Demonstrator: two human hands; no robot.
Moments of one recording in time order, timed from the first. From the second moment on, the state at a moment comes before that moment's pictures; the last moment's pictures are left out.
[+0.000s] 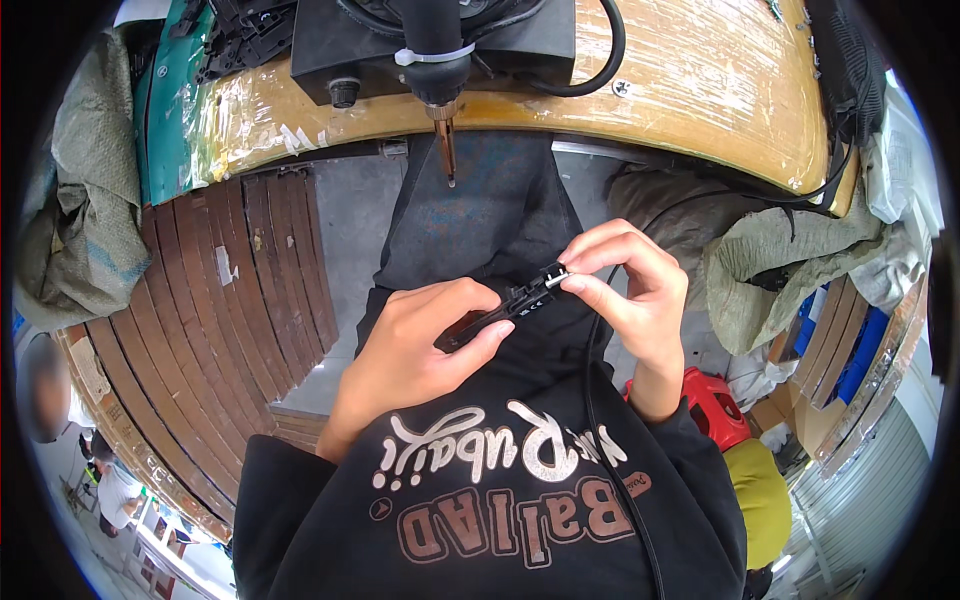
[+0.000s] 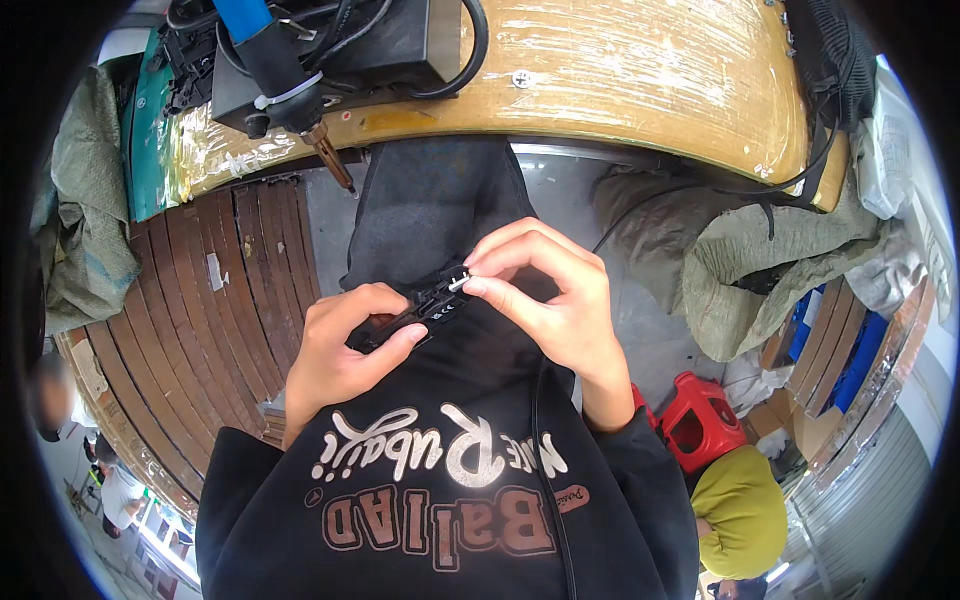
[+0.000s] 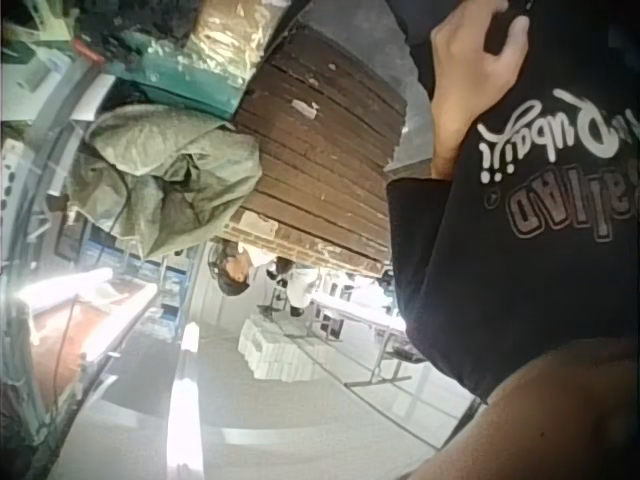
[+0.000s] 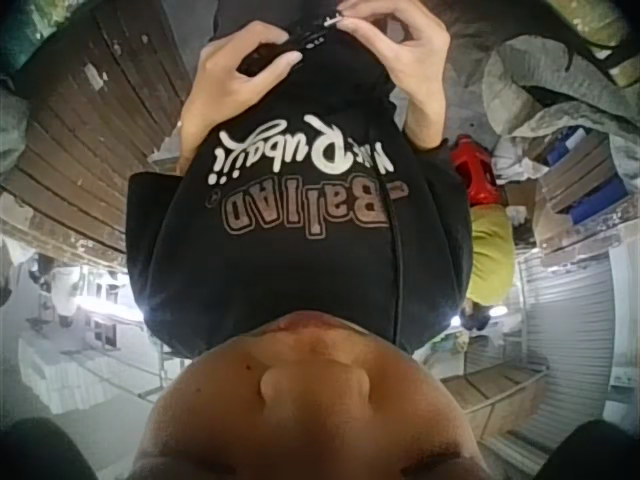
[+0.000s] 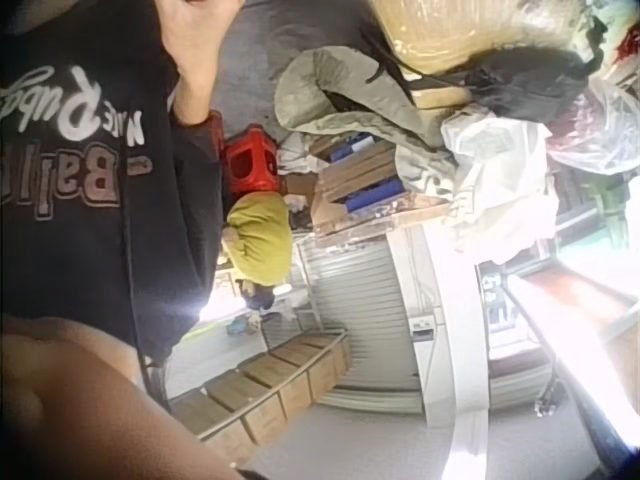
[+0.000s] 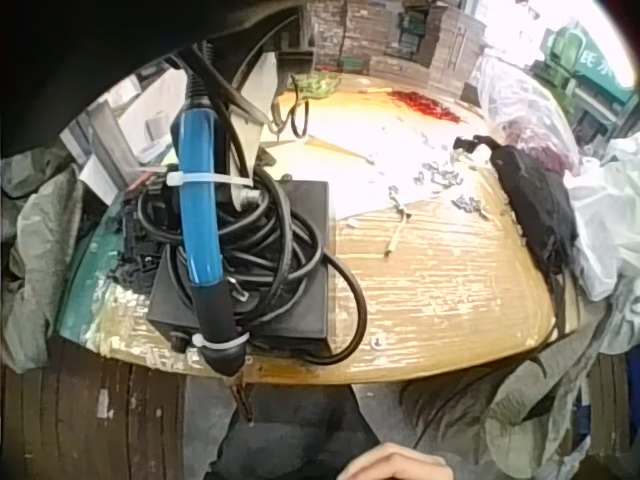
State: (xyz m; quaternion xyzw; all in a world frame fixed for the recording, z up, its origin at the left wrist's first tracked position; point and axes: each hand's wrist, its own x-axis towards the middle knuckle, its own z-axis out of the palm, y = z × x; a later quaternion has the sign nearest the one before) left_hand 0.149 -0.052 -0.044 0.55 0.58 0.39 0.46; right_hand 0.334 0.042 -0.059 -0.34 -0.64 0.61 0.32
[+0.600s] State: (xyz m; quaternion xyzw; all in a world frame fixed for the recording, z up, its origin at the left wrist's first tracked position) left_hand 0.147 -0.046 -0.047 0.66 0.55 0.38 0.35; right_hand 0.330 0.037 -0.050 -0.37 -0.67 0.56 0.30
